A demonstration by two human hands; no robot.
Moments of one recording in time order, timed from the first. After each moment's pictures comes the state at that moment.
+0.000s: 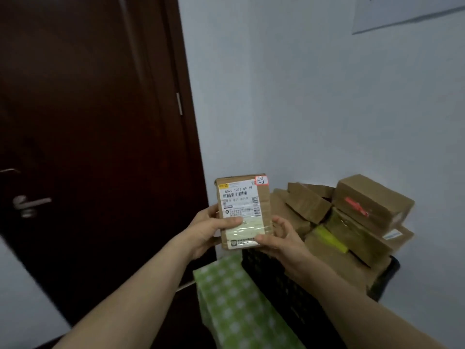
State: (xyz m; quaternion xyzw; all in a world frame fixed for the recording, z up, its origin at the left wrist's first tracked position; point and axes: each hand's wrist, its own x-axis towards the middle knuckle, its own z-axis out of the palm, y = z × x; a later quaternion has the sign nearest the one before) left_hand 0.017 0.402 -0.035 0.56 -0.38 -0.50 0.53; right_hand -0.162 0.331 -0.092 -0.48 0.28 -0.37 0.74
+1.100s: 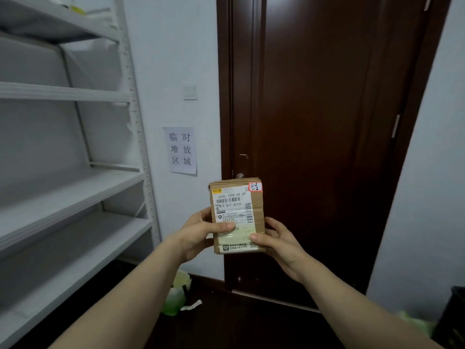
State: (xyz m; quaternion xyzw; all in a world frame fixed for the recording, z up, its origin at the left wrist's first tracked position) left_hand 0.260 0.802 -0.008 0.64 -0.20 -0.24 0.70; right_hand 0.180 0.610 -0.057 -0.64 0.06 -0.08 0.76
